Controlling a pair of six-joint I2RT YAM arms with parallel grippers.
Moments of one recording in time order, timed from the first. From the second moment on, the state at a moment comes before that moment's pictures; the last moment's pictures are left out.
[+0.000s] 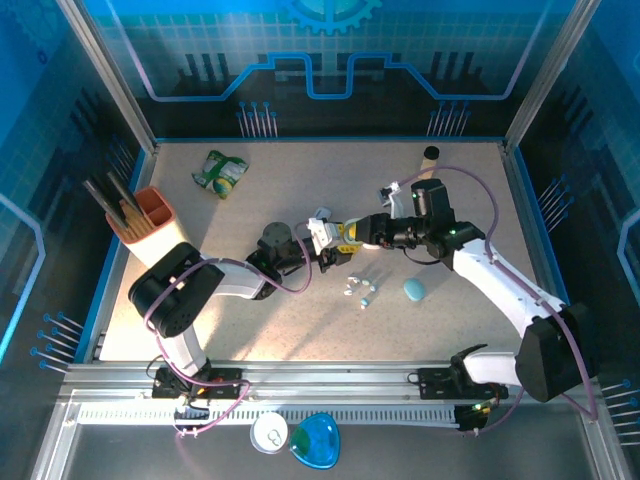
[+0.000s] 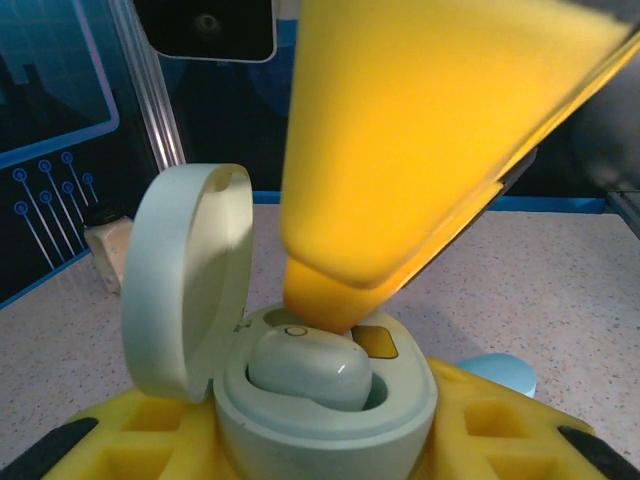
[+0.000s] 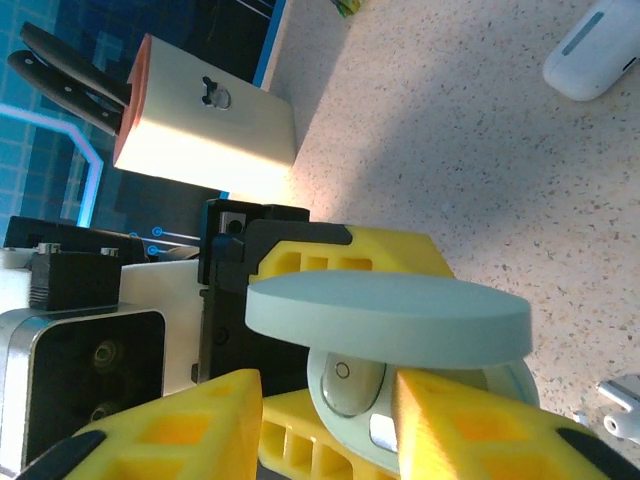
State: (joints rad) left arm -0.63 1.75 0.67 1.08 0.57 0.12; right arm 0.37 1.29 0.95 -0.32 -0.73 0.58
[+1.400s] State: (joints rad) left arm -0.32 1.57 0.44 1.28 0.49 -0.07; right arm 0.77 1.69 1.12 -0.86 0.26 0.08
